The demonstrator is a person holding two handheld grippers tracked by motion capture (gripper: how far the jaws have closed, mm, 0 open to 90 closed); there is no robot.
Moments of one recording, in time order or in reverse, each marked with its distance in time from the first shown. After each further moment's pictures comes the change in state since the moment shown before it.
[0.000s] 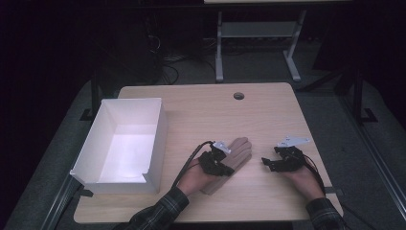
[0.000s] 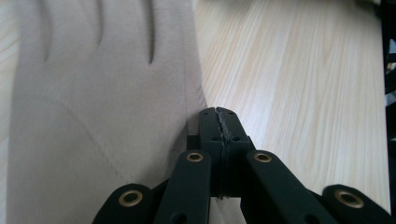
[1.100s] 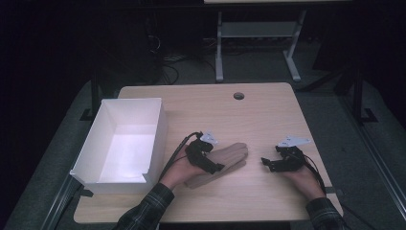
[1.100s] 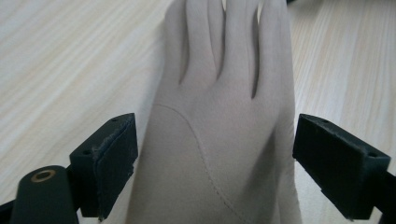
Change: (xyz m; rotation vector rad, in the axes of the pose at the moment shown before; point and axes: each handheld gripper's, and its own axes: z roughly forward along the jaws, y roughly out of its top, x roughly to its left) left arm 0.027 -0.005 -0.028 -0.024 0.172 0.082; right arm -0.003 -0.003 0.003 -0.026 0.005 0.016
